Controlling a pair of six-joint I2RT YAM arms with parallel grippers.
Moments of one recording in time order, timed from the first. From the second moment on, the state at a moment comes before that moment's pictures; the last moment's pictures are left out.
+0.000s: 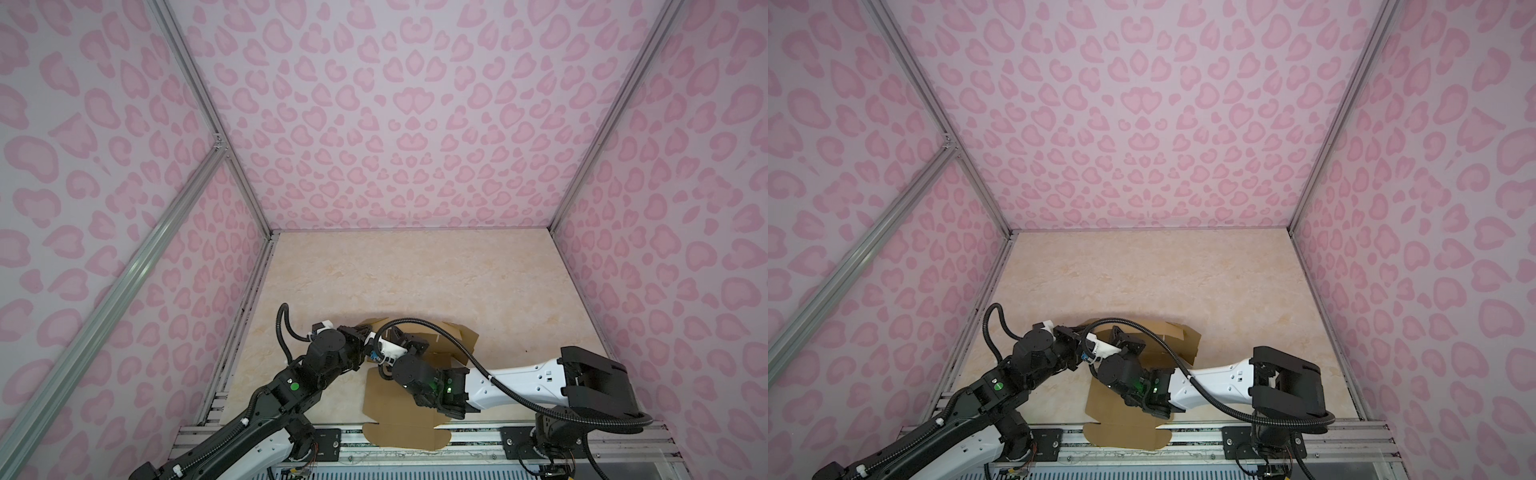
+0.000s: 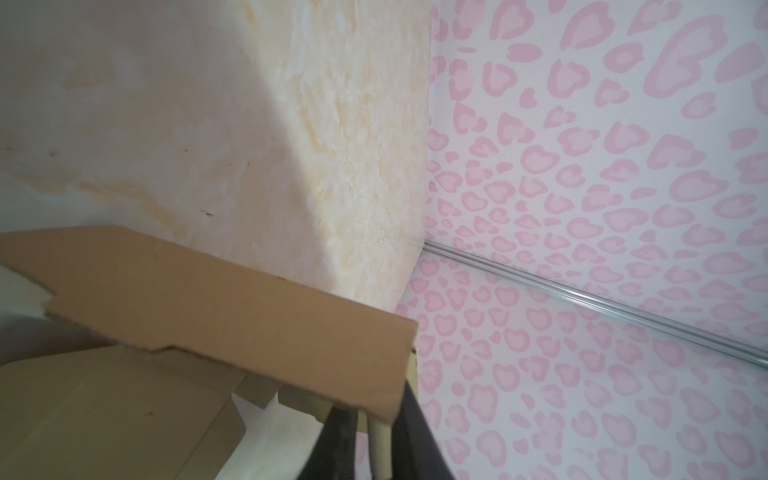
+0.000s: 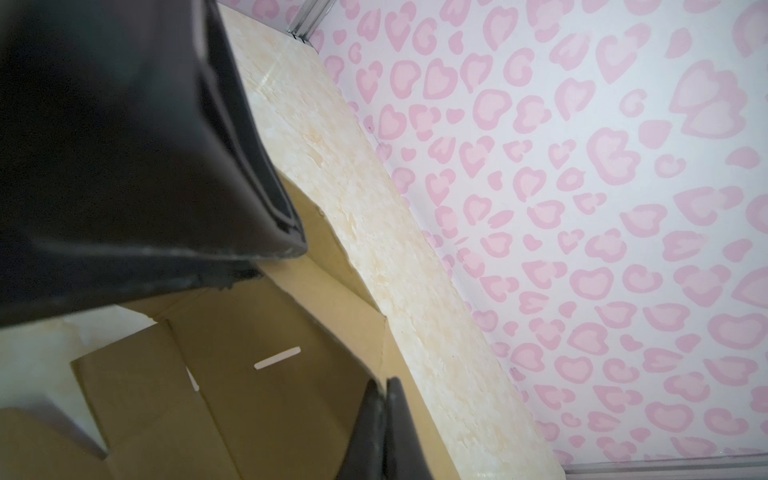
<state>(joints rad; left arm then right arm) -0.75 0.69 0.41 -0.16 -0.16 -1.78 1.36 1.61 0.85 0.33 0.94 -0.48</state>
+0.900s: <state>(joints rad) -0.76 0.70 0.41 -0.16 -0.18 -1.81 1.38 1.59 0.81 0.38 0.96 -0.45</state>
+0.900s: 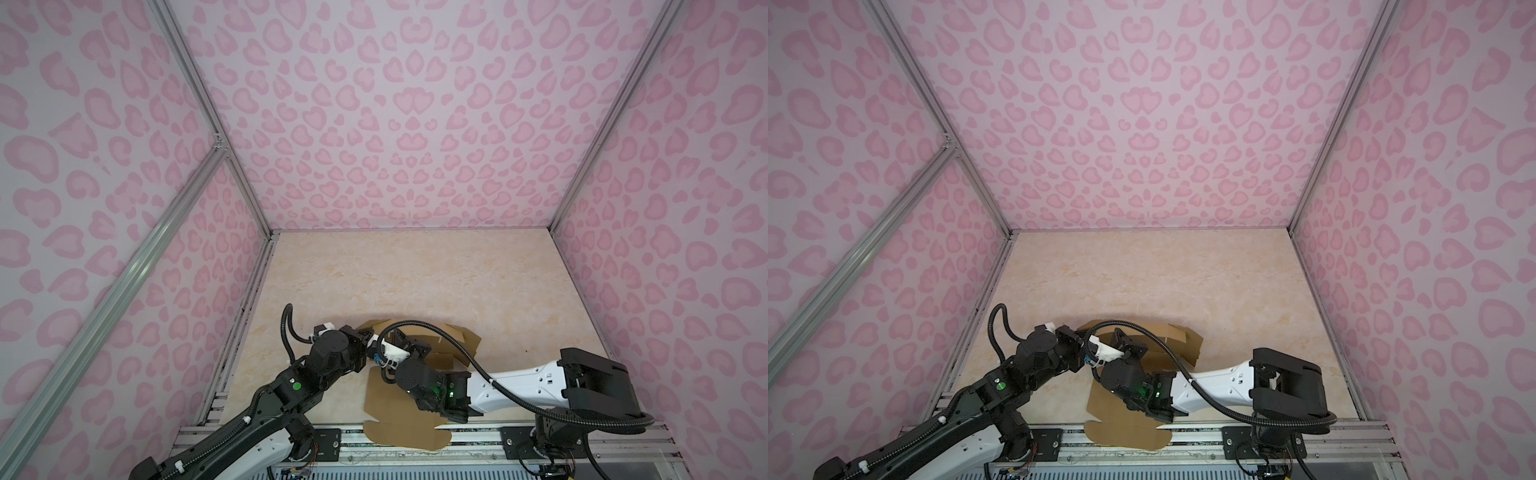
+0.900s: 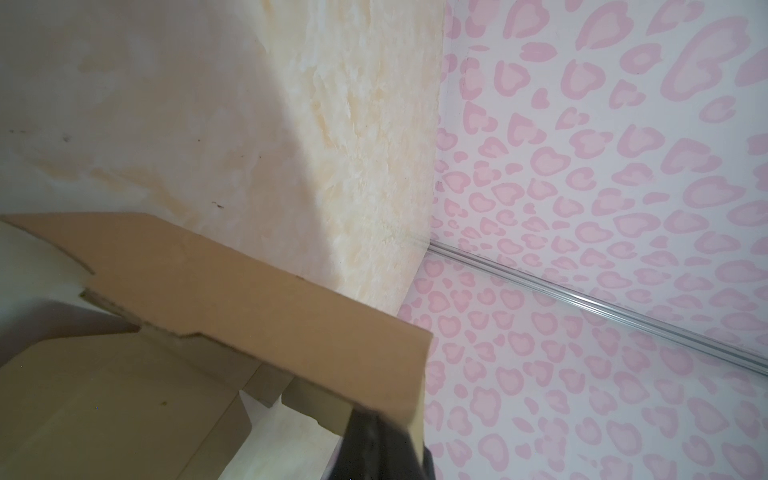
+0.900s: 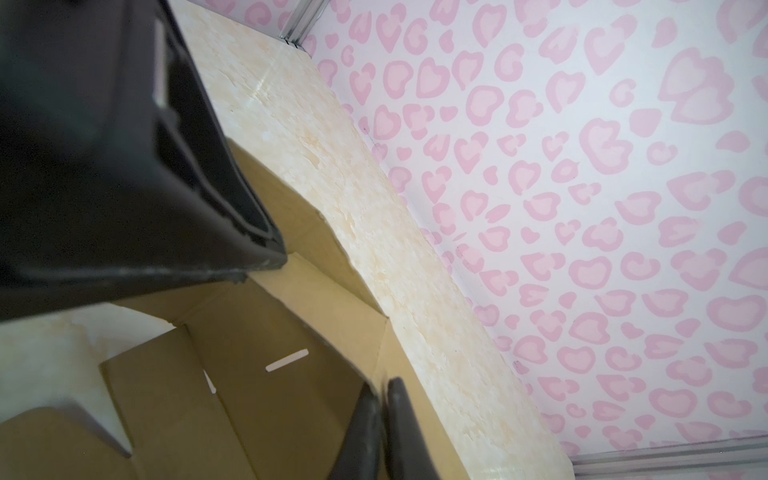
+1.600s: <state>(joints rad) -0.76 0.69 0.38 -0.16 -0.21 -1.81 1.46 1.20 0.98 -0.11 0.99 0.25</state>
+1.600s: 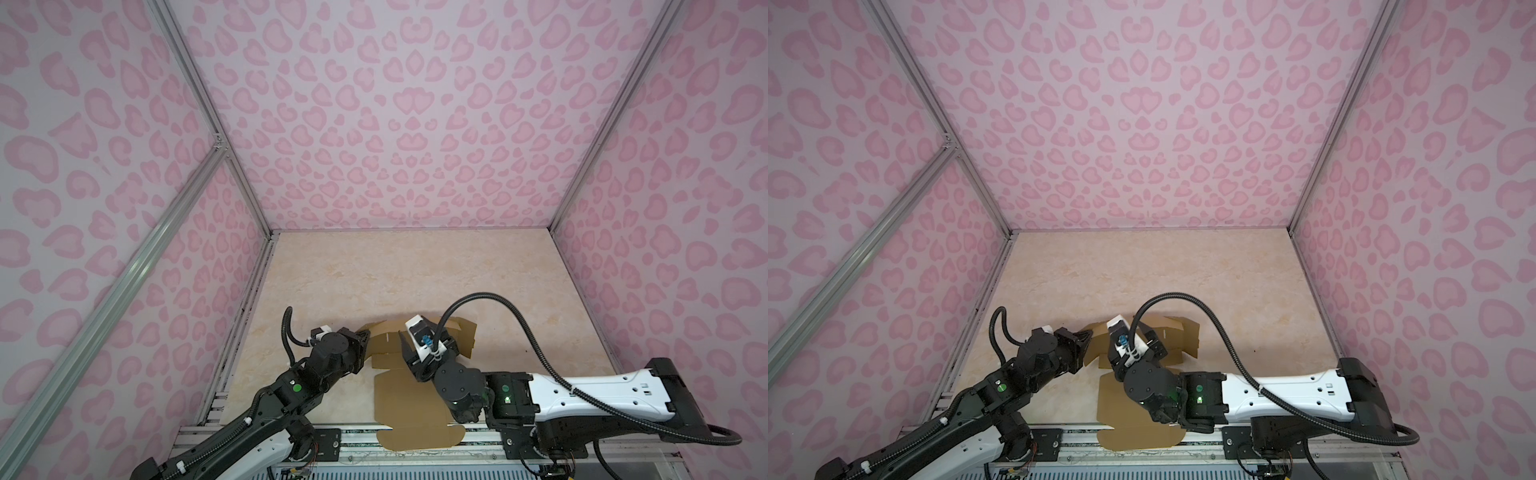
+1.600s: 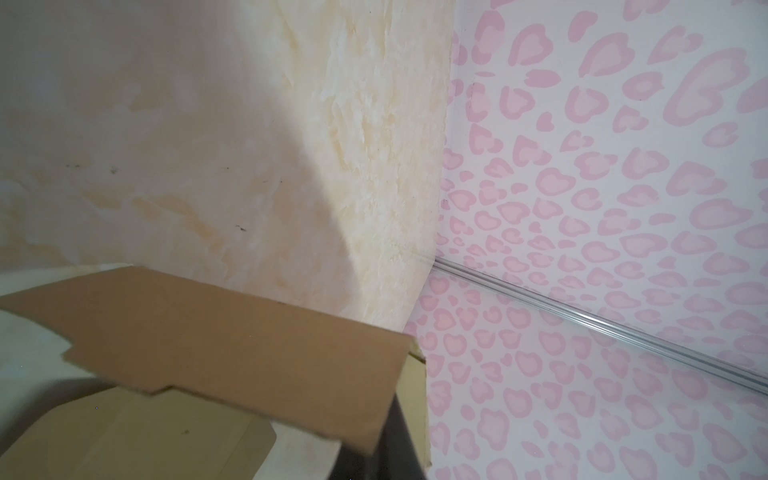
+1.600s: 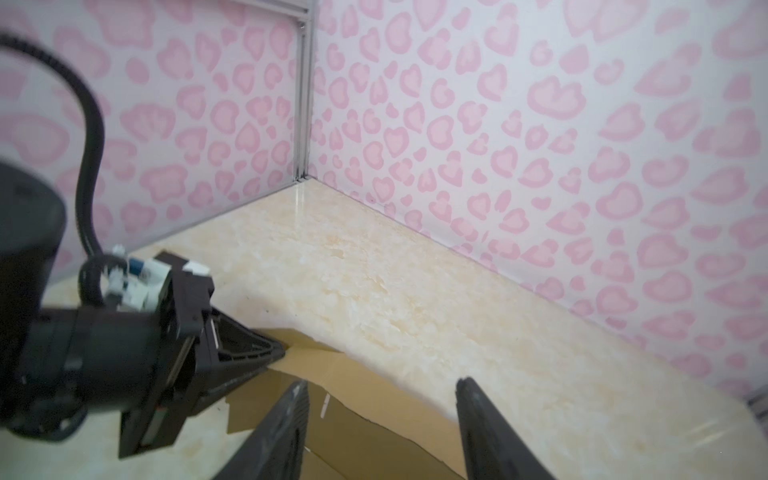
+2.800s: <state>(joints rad) -0.78 0.69 0.39 -0.16 -0.26 -1.65 1.18 1.07 0.49 0.21 0.56 1.52</state>
